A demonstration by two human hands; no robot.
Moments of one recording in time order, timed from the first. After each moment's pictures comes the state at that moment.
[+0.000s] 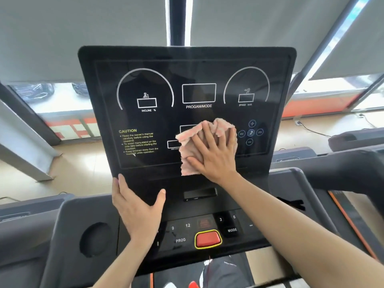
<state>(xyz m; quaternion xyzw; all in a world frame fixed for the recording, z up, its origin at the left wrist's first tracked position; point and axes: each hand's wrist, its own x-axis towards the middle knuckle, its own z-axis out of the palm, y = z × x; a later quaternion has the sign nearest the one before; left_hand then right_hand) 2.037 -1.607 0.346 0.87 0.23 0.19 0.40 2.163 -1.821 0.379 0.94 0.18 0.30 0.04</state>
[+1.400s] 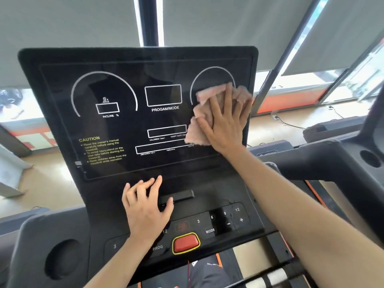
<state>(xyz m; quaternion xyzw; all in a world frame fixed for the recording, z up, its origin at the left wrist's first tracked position) 2.060 -1.660 0.304 0.94 -0.06 0.30 0.17 2.207 -1.905 0.444 0.96 0.01 0.28 0.01</state>
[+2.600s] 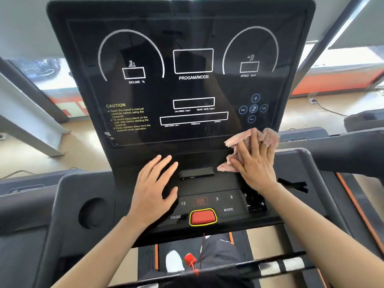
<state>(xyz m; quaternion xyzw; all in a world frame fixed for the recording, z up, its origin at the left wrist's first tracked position) 2.034 -1.608 0.320 0.95 -0.18 0.16 0.22 2.102 -1.945 0.317 0.99 0.08 0.05 -0.03</state>
